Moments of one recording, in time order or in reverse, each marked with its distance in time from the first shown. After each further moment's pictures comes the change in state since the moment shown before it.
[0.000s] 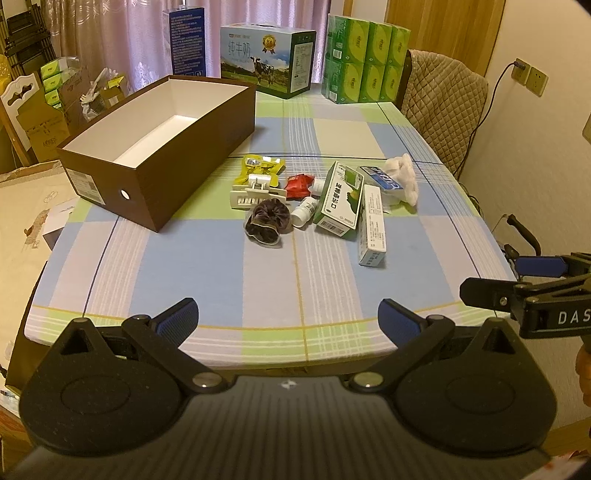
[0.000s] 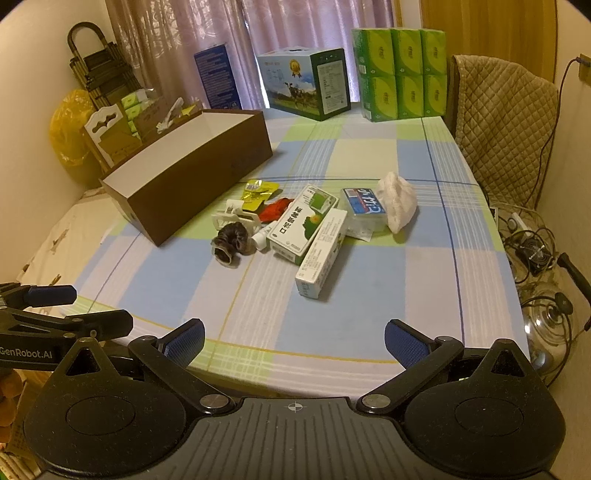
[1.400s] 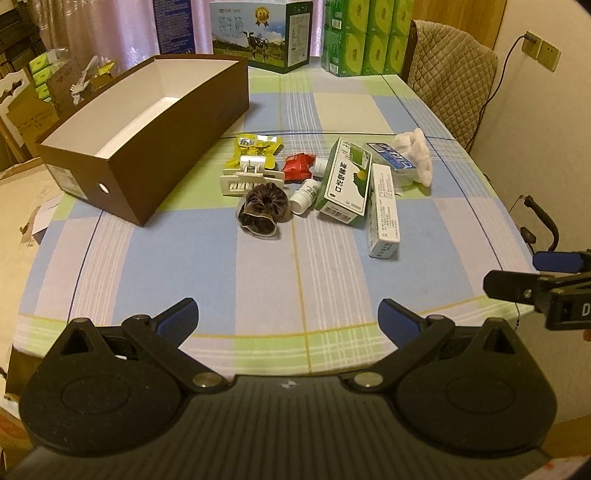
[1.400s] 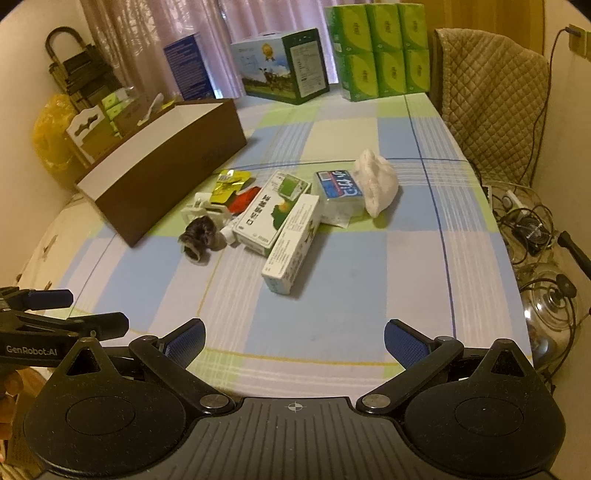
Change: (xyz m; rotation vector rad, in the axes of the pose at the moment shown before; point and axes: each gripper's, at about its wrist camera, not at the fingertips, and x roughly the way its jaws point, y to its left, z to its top) left arm 0.050 -0.012 0.019 0.042 0.093 0.022; right arm 0.029 -0.040 0.007 0.066 0.039 -0.006
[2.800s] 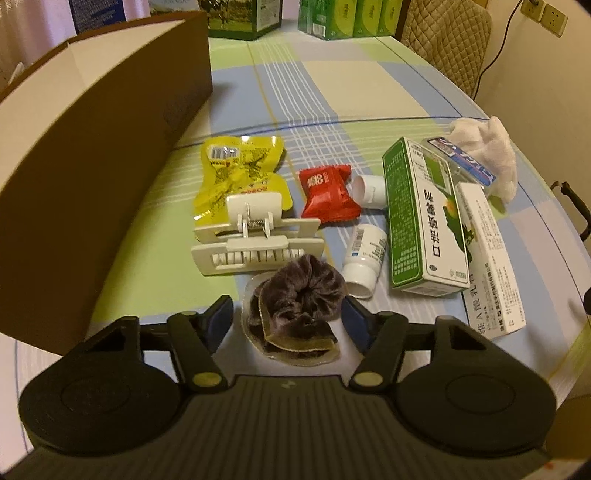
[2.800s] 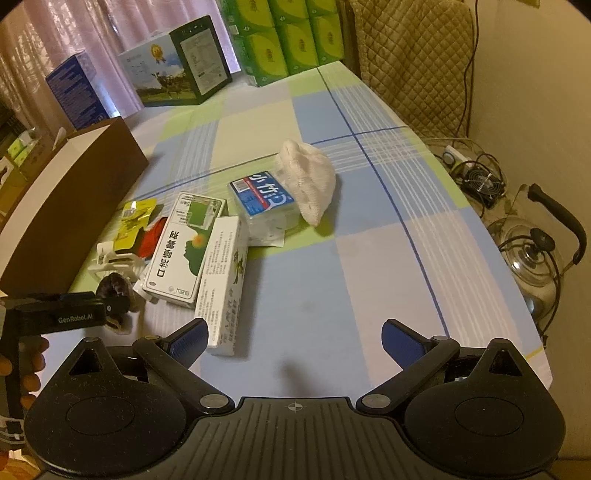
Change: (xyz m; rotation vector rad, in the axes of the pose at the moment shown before) left arm 0.185 0.049 0.090 0.141 0.081 -0.133; right arm 0.076 -0.025 0.039 0.253 0.035 -0.199
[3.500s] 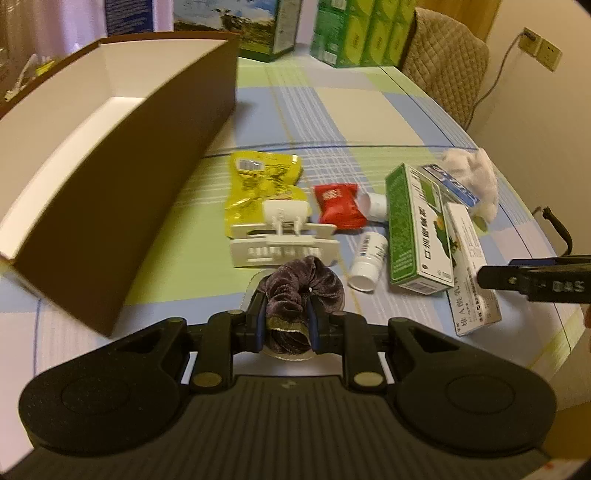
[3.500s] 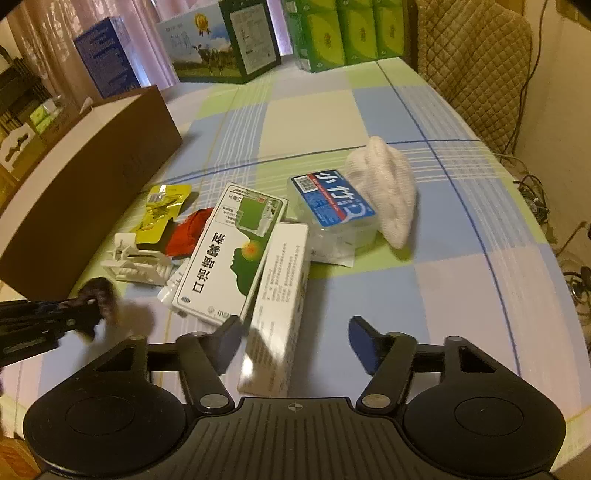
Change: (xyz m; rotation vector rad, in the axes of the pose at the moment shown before) left arm -0.042 0.027 -0.014 -0.065 -0.067 -0.031; right arm 0.058 0.045 0.020 -0.111 0.029 0.058
